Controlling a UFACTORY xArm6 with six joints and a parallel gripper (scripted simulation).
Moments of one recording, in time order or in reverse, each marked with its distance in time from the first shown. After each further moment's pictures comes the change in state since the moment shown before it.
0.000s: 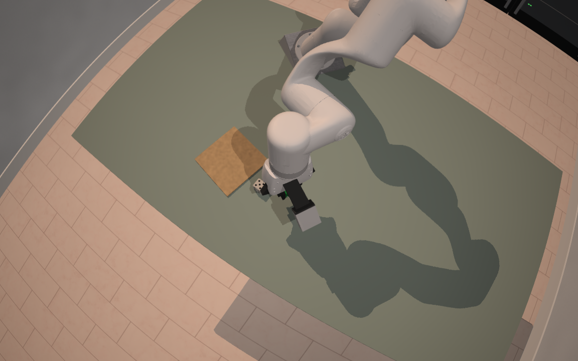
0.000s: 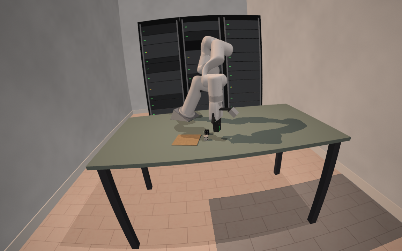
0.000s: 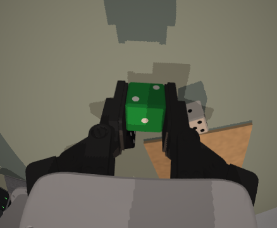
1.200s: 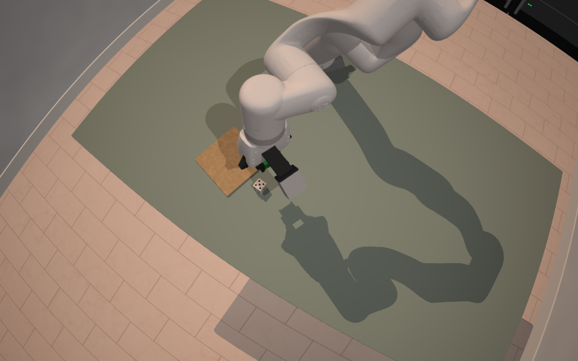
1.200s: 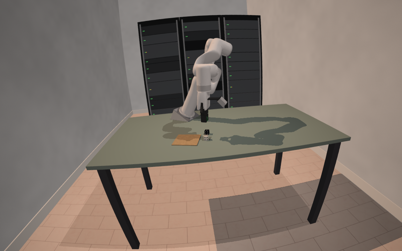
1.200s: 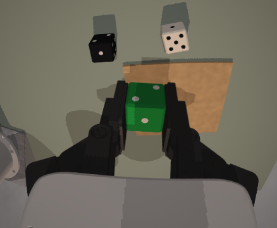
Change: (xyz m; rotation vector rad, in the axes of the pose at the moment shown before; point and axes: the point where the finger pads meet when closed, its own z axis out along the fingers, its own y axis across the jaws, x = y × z) arm -0.062 0.023 -0.059 0.001 -0.044 -0.172
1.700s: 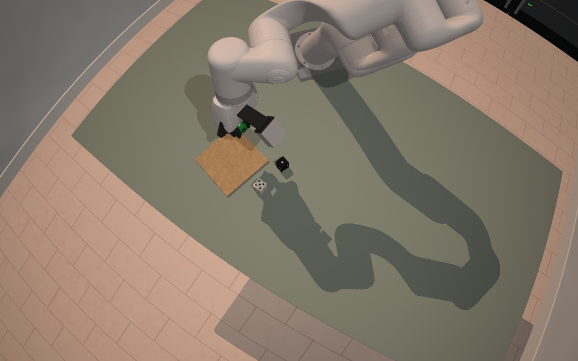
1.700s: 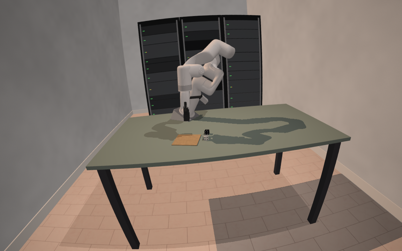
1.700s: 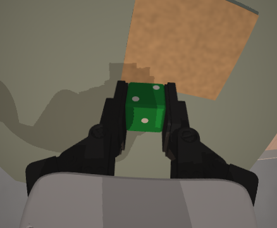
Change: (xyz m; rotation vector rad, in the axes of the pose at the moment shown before) arm -0.105 0.001 0.000 -0.007 0.004 -0.305
